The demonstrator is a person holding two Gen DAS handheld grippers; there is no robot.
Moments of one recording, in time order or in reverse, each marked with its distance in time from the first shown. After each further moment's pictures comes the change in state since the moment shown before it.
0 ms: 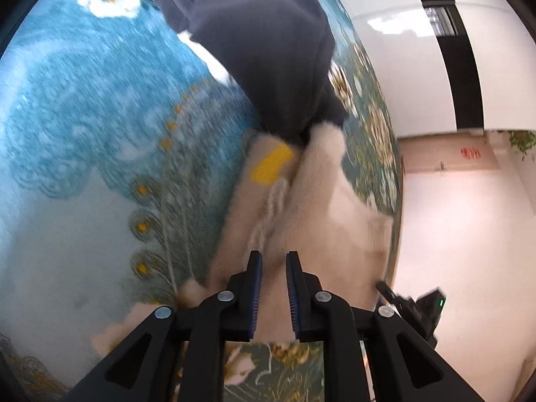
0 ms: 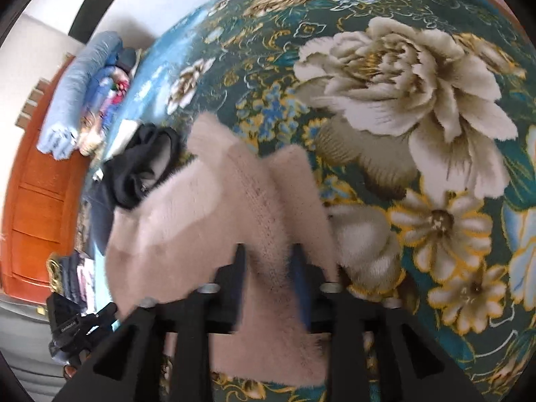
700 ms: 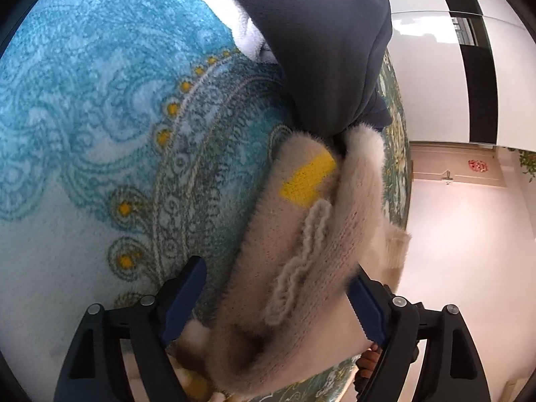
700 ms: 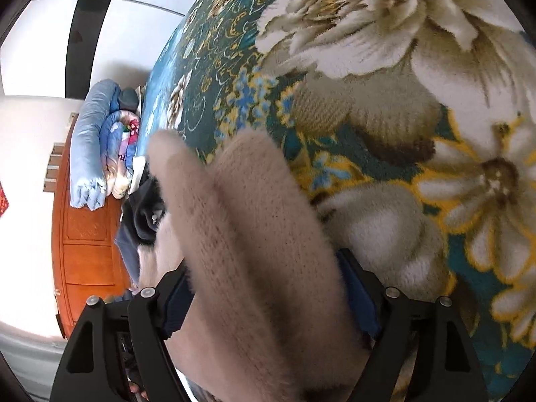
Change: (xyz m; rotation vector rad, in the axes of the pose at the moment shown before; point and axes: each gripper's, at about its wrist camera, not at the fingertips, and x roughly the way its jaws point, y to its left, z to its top) left arm 0.047 0.026 0.016 -0.082 0.088 -0.049; right arm 0.050 -0.037 -0.001 0.241 0.019 0.225
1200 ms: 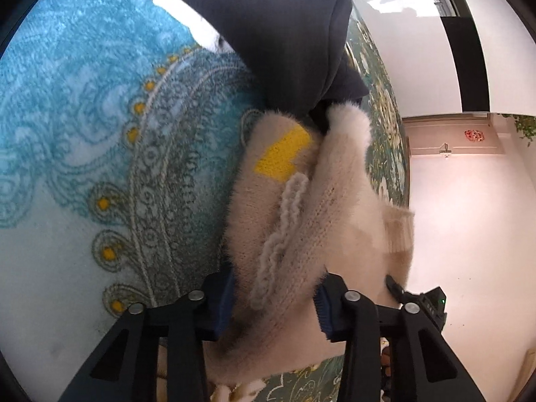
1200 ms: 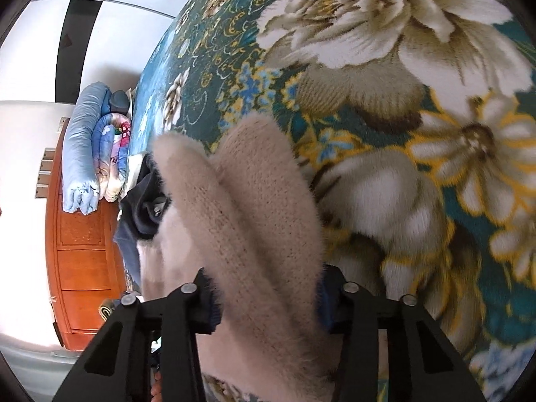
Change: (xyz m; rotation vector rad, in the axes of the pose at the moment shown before) left arm -0.003 -0.018 -0.010 0.128 0.018 0.051; right arm -0.011 0.025 -0.018 0.035 -0.004 -0.051
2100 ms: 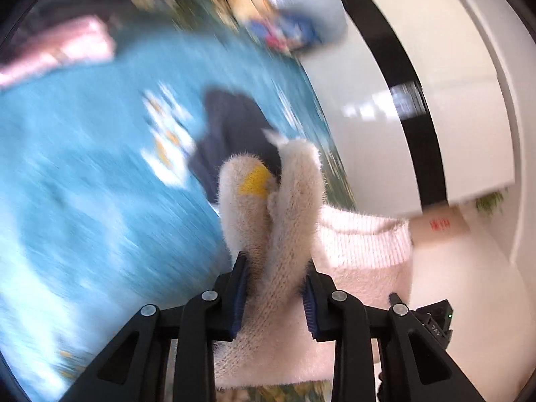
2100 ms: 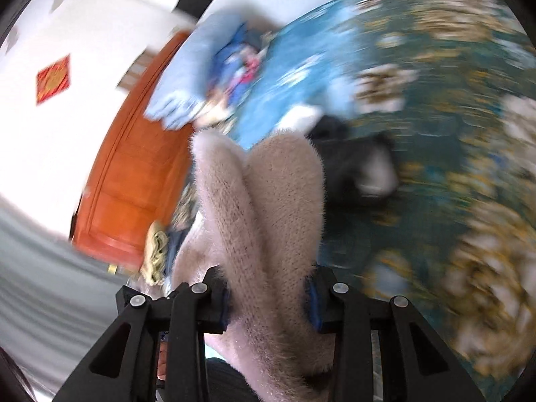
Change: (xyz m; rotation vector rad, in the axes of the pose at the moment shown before) left arm -0.240 0.039 0.021 -0.096 -0.536 -0.100; right arm 0.023 0.258 -0.059 -0.545 0.137 0.229
